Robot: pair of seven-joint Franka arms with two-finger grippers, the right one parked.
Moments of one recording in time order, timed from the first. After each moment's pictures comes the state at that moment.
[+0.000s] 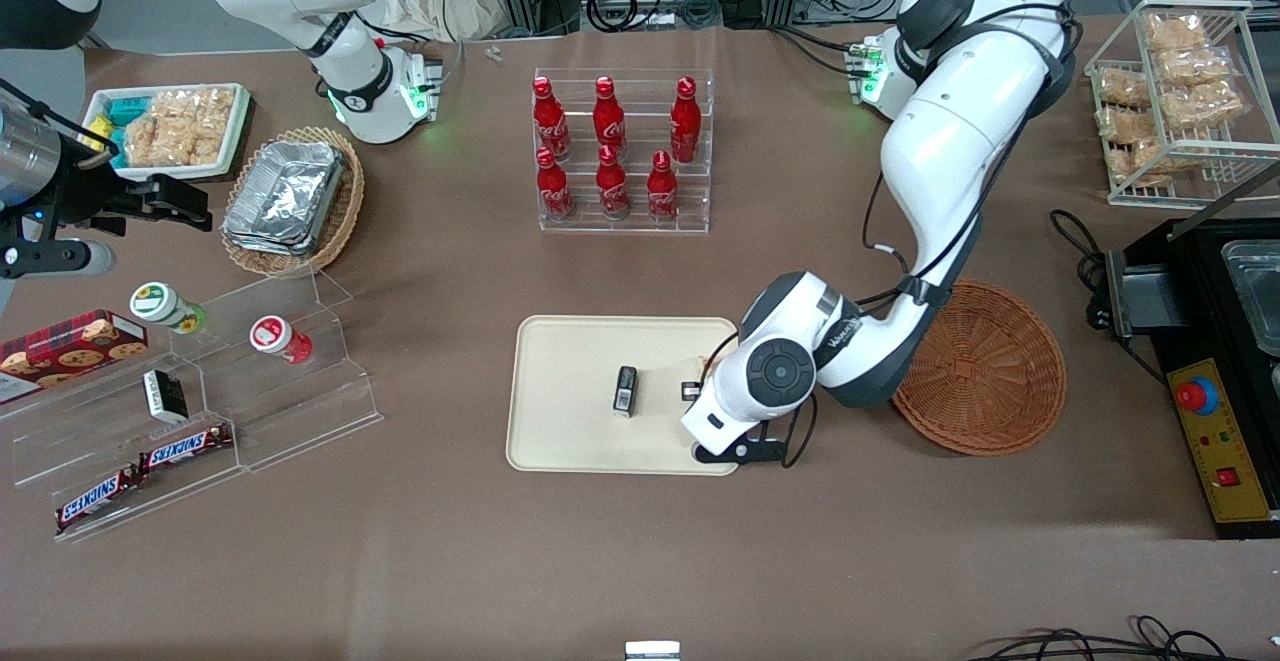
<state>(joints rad) -0.24 1.00 -0.50 -1.11 0.25 1.99 -0.68</state>
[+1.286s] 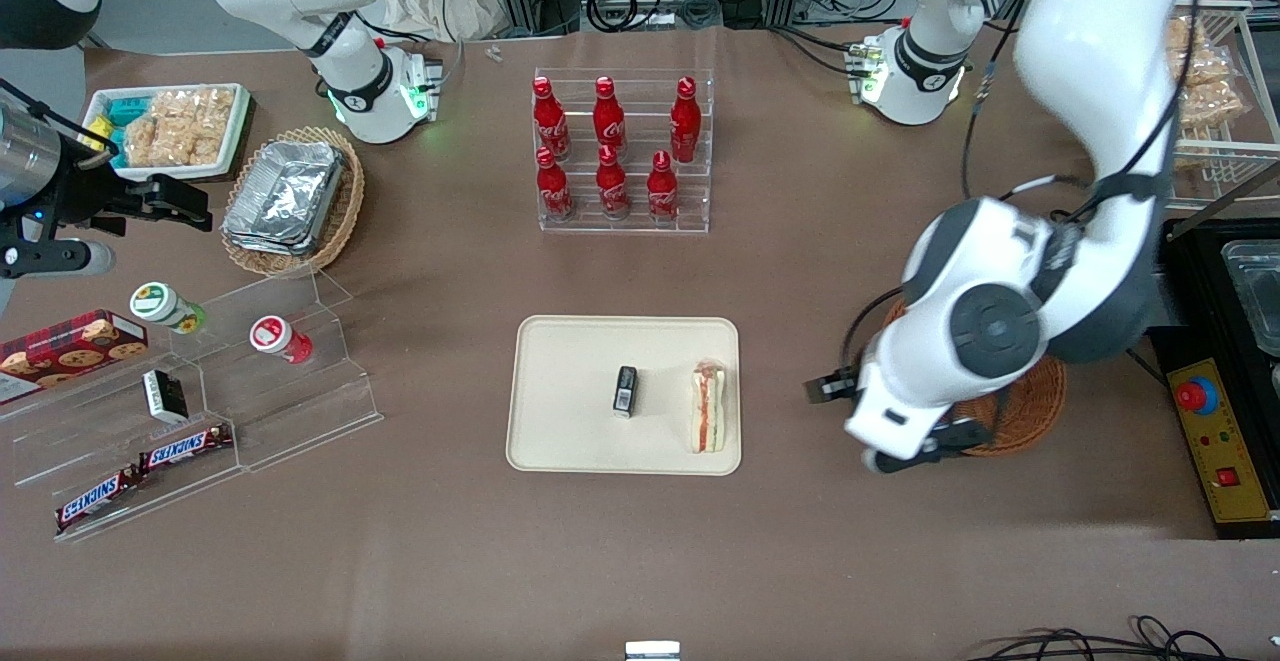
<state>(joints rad) 0.04 0.58 -0.53 -1.27 0.24 1.69 -0.75</state>
